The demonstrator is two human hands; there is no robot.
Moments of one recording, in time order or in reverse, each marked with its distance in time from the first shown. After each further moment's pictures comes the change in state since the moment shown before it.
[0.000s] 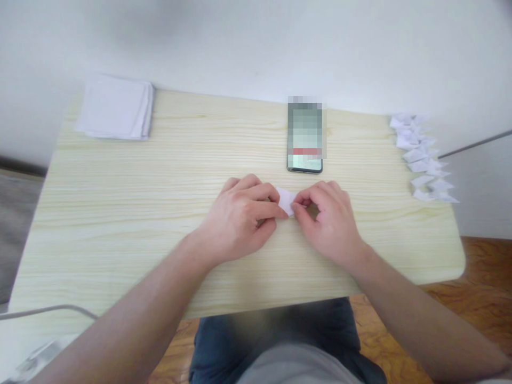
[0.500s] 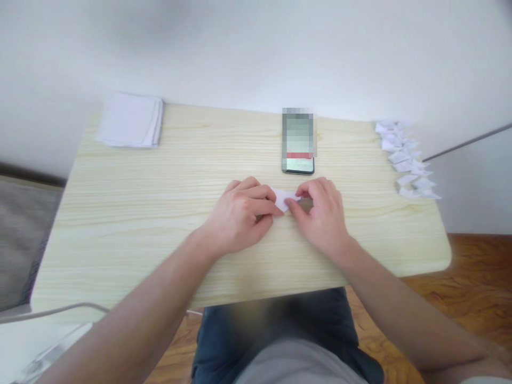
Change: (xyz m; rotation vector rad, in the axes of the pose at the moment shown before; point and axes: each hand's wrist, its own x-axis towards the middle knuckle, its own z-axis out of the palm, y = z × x) left_hand -0.001 0.001 0.004 -0.002 0.025 0.028; right_hand -0.004 0.001 0.007 -0.046 0.143 0.043
